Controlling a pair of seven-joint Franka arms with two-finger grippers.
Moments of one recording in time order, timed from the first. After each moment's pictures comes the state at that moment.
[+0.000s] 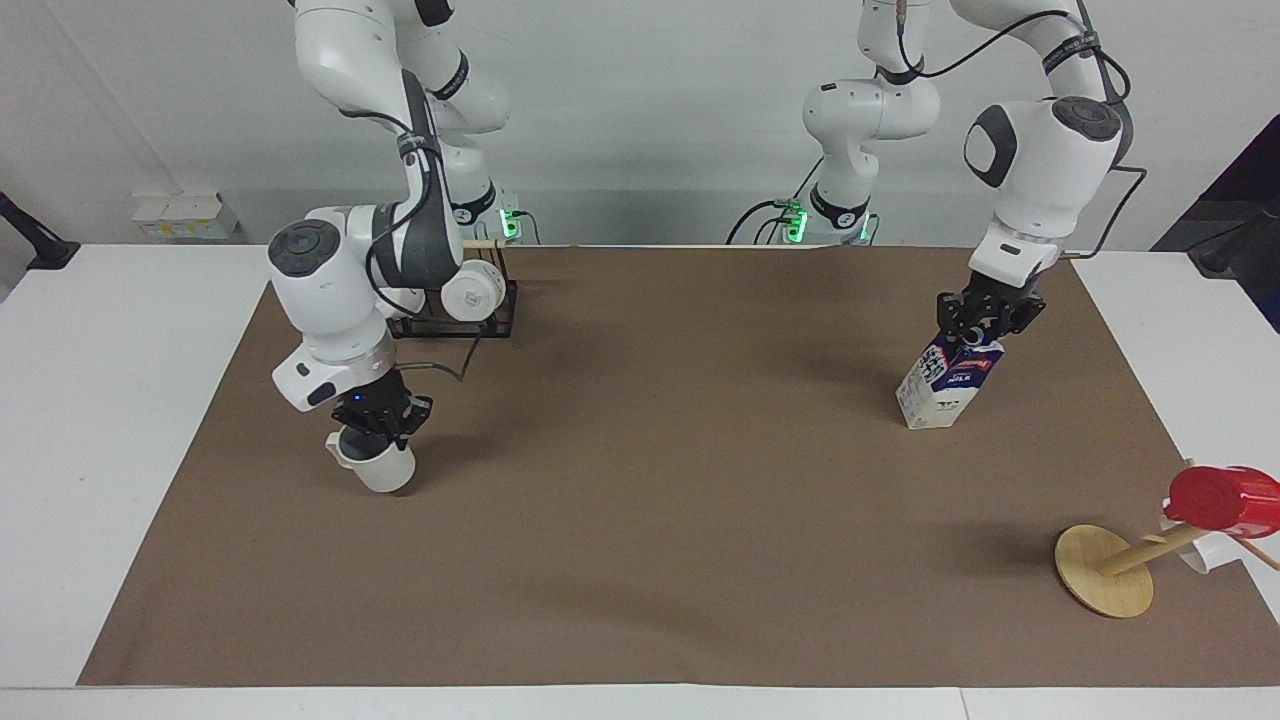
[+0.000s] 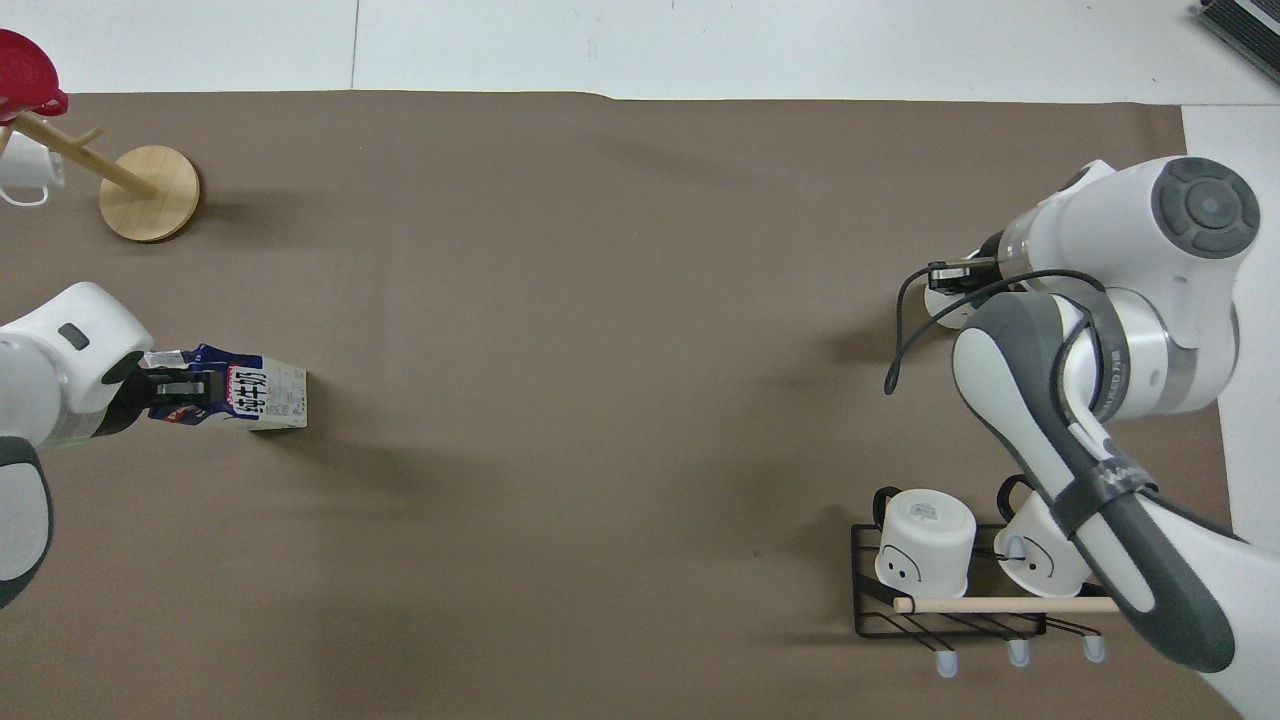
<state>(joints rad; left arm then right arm) -0.02 -0.19 0.01 -2.25 0.01 2.23 0.04 0.05 0.26 0.03 -1.82 -0.04 2.20 0.11</state>
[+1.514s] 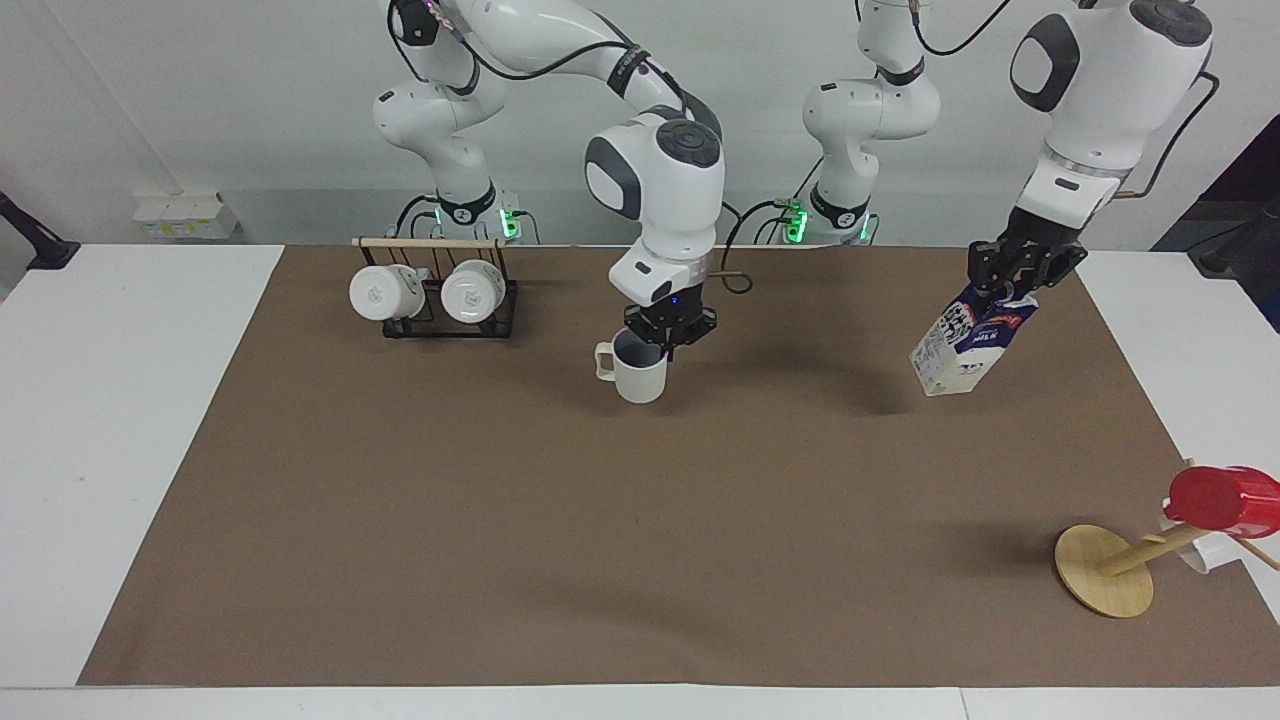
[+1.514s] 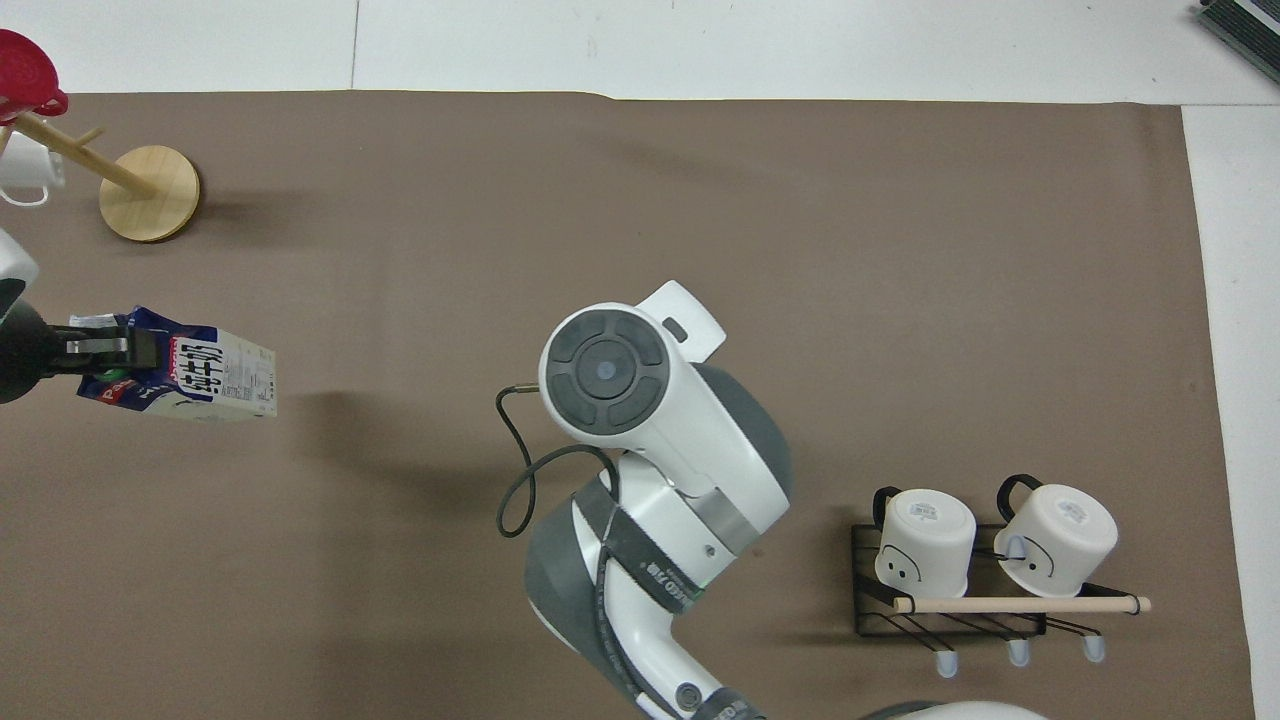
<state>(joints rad) -0.03 -0.18 -0.01 -1.90 -0.03 1.85 -0.05 0.66 0.37 0.04 -1.60 -0.10 1.99 0.78</state>
